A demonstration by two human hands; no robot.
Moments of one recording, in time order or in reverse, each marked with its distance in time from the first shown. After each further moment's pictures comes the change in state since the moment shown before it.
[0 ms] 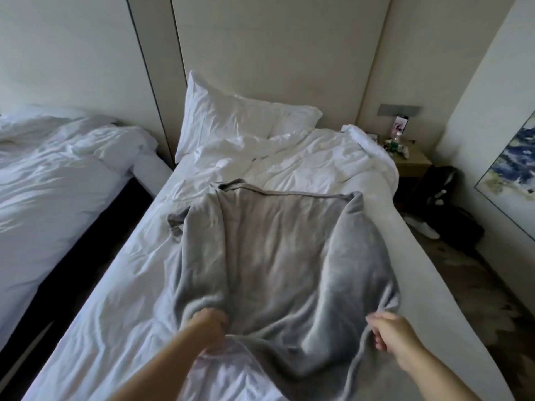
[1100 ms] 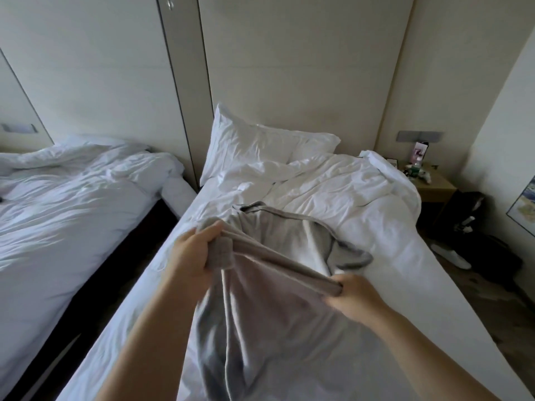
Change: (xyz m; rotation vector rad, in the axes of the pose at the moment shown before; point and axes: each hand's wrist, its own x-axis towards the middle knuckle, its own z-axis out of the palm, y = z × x) left_hand -0.138 0.034 -0.194 -1.935 0.575 0.174; right_hand -0.044 -0.122 0.065 -0.789 -0.149 -0.758
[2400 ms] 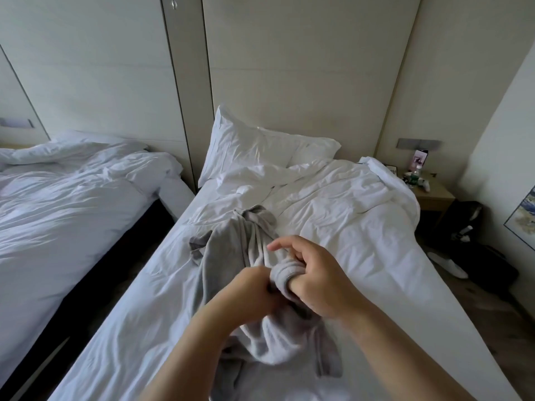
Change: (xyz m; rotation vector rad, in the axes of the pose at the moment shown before) left_hand 0.000 -0.050 0.027 1.435 -0.591 0.341; right_hand -0.022 -0.123 -0.042 0.562 0.026 -0.408
